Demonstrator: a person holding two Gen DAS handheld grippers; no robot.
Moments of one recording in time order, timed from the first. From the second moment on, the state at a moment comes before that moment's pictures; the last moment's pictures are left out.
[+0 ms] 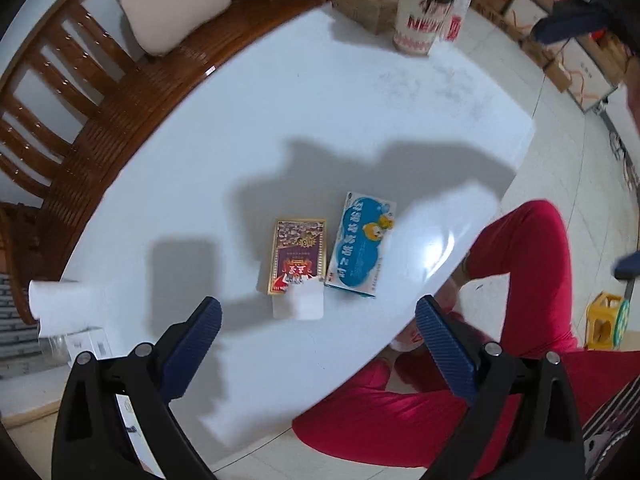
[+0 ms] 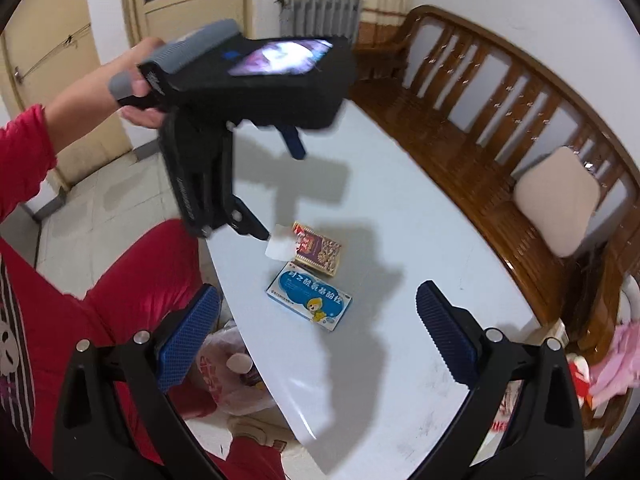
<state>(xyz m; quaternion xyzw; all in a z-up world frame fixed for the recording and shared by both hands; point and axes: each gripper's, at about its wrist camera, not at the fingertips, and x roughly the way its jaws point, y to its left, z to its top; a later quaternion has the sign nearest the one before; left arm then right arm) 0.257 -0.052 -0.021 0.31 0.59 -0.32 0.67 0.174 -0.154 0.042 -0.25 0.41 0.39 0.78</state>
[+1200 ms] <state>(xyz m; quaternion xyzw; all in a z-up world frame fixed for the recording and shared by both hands) 0.337 -0.074 -0.170 0.31 0.67 -0.35 0.57 0.245 -0.091 -0.149 -0.37 0.53 0.49 0.59</state>
